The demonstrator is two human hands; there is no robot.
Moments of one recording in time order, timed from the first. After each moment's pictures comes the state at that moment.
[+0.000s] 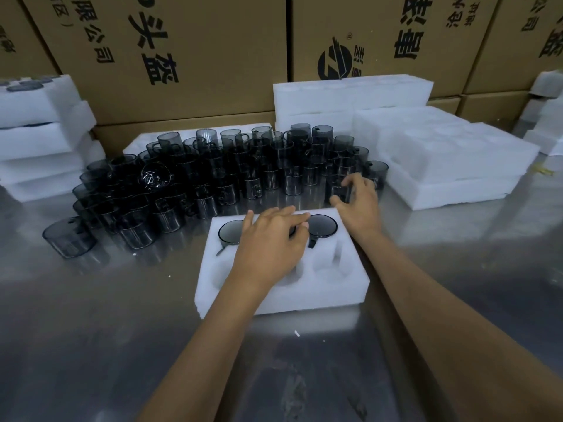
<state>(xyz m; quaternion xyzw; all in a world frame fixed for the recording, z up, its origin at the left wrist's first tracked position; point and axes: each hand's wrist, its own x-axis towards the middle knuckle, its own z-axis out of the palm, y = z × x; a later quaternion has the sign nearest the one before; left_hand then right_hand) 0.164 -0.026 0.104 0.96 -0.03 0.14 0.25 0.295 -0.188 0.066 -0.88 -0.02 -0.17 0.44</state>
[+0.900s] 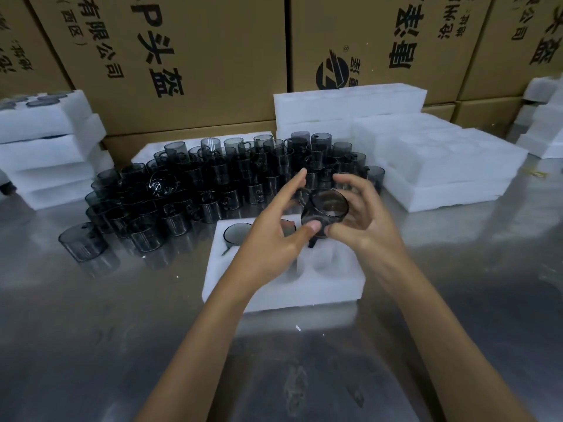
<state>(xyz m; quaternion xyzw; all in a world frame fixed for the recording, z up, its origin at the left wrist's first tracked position) 0.133 -0.025 0.133 0.80 -0.16 0.14 0.56 0.162 -0.193 0.121 -0.67 -0.22 -0.07 0.71</state>
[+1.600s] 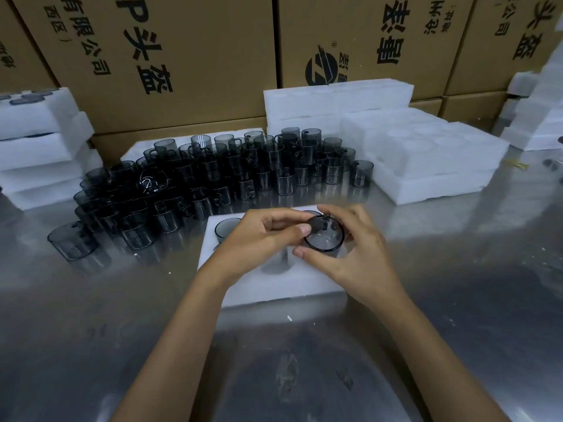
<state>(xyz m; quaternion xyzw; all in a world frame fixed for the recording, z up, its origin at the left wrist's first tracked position) 0.127 -0.017 0.136 0.77 -0.13 -0.01 0.63 0.134 -0.193 0.095 -0.81 -0.20 -0.21 0.51</state>
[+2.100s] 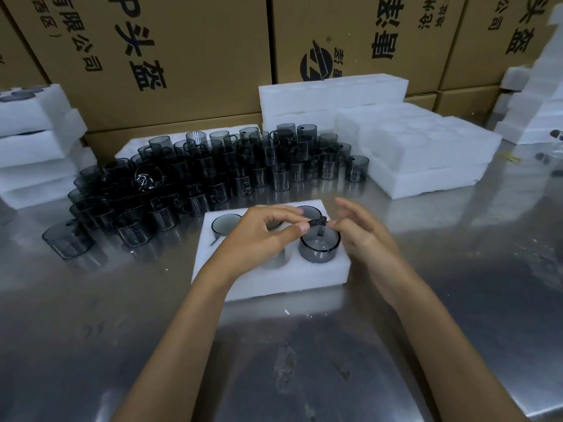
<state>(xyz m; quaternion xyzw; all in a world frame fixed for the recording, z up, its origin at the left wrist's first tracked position) 0.128 -0.019 0.132 0.83 -0.13 0.03 0.54 0.144 -0.214 0.096 -0.72 -0.06 0.00 0.69</state>
